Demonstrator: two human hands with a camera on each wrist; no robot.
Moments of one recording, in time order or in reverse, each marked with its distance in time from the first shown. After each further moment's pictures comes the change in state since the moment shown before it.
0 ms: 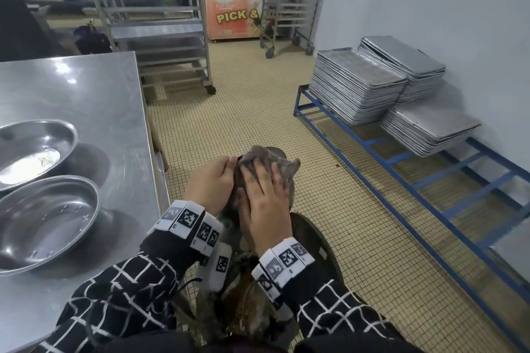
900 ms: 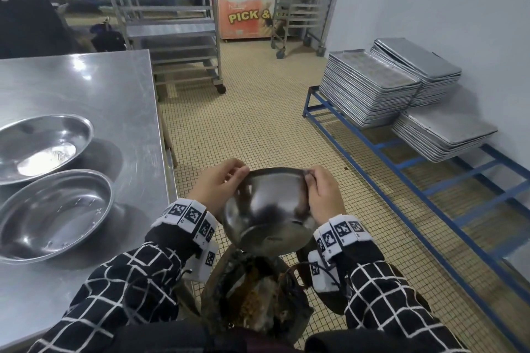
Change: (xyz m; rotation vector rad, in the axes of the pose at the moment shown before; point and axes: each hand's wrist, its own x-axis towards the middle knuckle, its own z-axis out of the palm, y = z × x) left_hand 0.005 -0.031 -0.004 -0.056 -0.199 0.101; right_hand 0.034 0.089 -0.031 0.234 -0.121 0.304
